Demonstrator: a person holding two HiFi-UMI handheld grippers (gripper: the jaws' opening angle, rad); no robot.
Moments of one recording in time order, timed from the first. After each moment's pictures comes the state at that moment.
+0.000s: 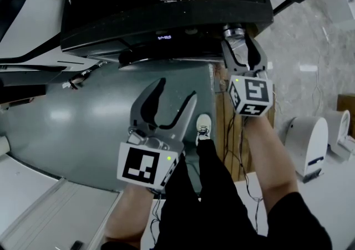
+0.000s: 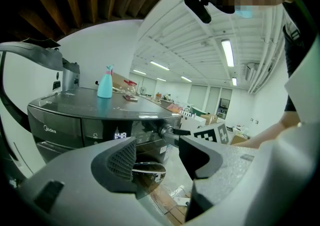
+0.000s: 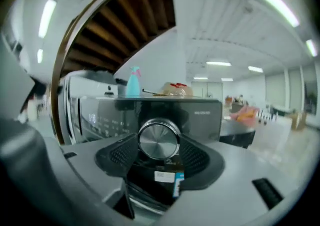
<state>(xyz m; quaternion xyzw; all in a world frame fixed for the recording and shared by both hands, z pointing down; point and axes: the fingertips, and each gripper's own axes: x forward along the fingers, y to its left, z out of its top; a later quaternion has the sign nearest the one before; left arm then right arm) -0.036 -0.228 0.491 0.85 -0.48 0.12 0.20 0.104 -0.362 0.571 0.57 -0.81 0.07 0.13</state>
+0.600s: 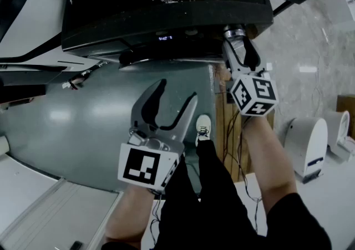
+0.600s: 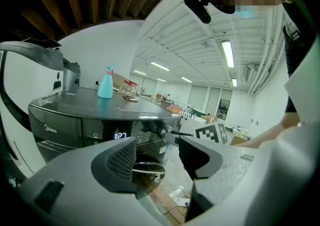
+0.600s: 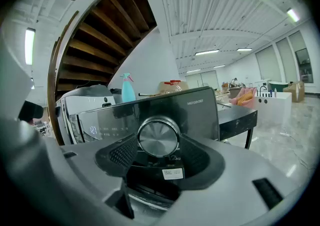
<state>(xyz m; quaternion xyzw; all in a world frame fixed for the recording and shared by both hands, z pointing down) -0.037 -0.226 0.489 0.85 -0.48 0.11 0.20 0.111 -0.361 0.575 0.57 -0.80 0.16 0.06</state>
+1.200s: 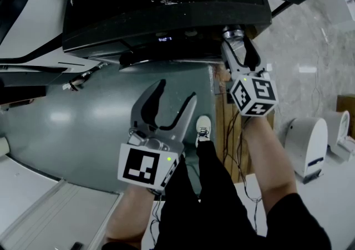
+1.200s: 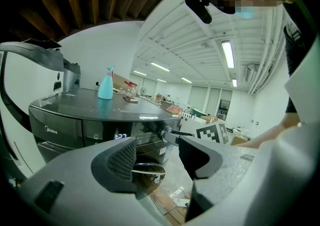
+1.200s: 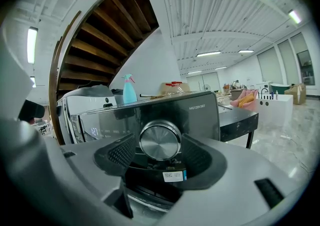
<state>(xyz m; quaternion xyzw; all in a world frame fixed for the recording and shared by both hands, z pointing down) -0.037 -0.226 0.486 0.85 -0.48 0.11 0.20 0.110 -0.361 0.569 0.57 -0.81 0.15 0.06</state>
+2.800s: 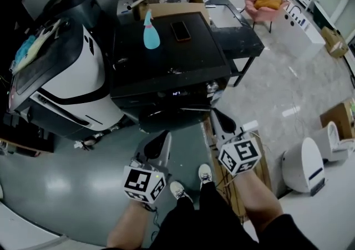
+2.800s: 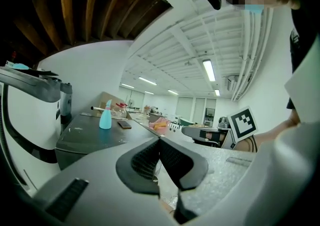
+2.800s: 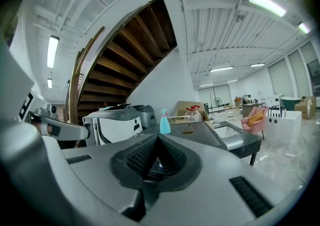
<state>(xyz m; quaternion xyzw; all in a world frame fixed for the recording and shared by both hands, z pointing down) -0.126 -0.115 0.317 0.89 -0.43 0.04 0.13 0.017 -0.169 0.332 0.53 -0.85 0.08 0.03</state>
